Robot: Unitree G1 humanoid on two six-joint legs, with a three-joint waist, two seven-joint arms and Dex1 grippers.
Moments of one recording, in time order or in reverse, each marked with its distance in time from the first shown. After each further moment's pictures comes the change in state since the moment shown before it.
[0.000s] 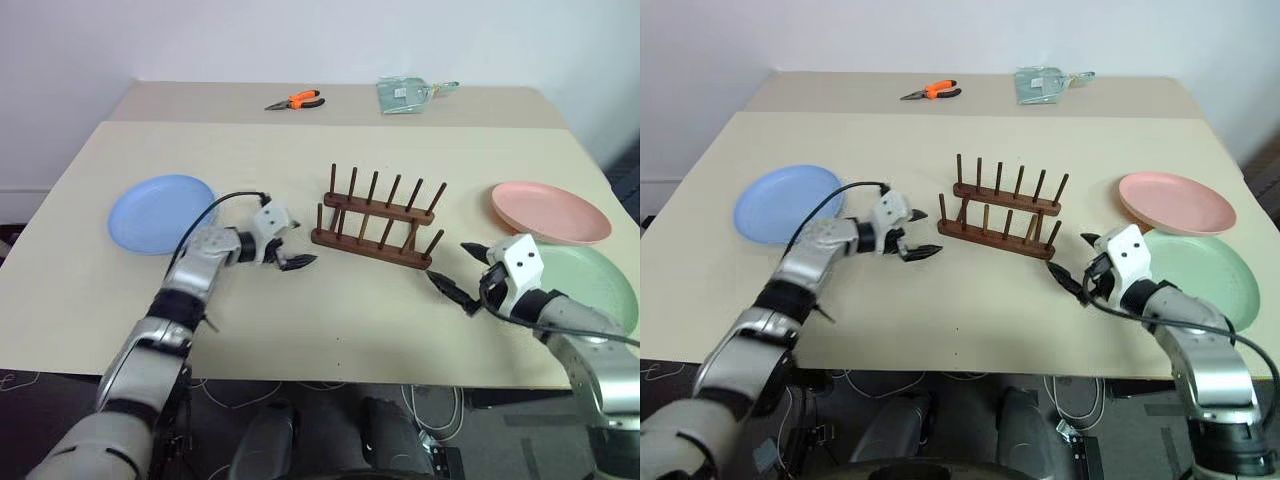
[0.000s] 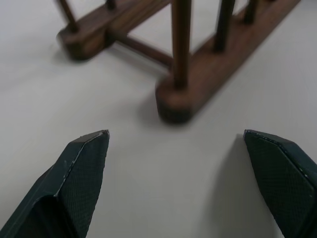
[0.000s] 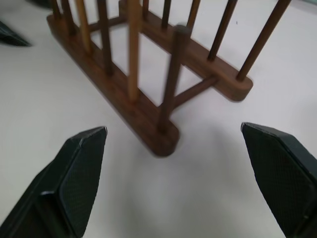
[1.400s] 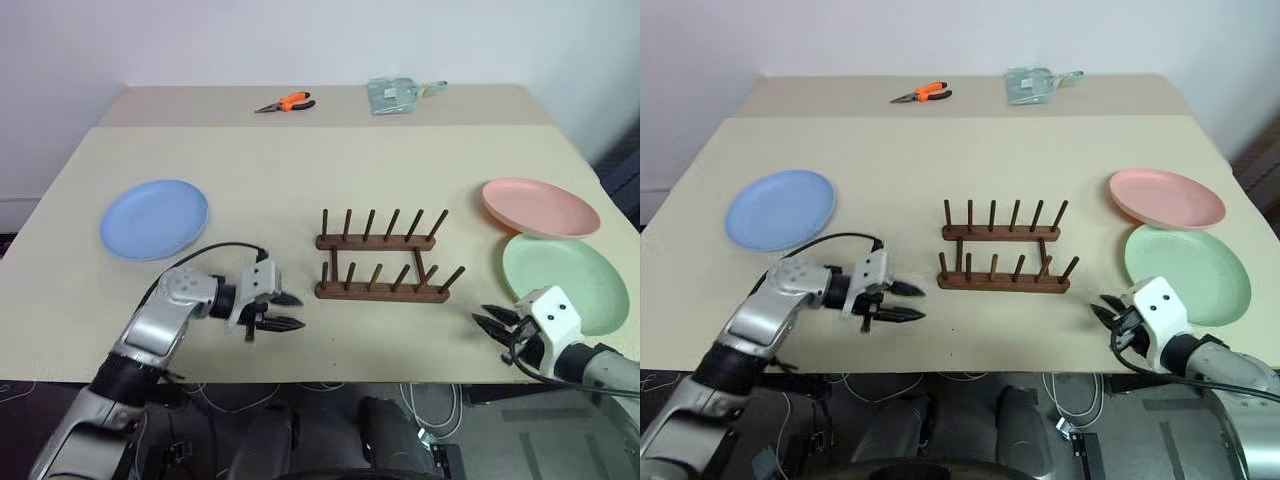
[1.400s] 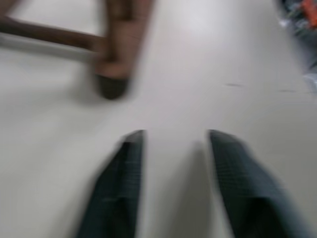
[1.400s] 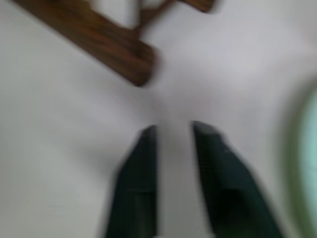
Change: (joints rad) left arm 0.546 0.253 -0.017 -0.922 -0.156 0.448 -0.292; right arm 0.316 -0.092 -0.100 -0.161 -0.006 0.057 0.101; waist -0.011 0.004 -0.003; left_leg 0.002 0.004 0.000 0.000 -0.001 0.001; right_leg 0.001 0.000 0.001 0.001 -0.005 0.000
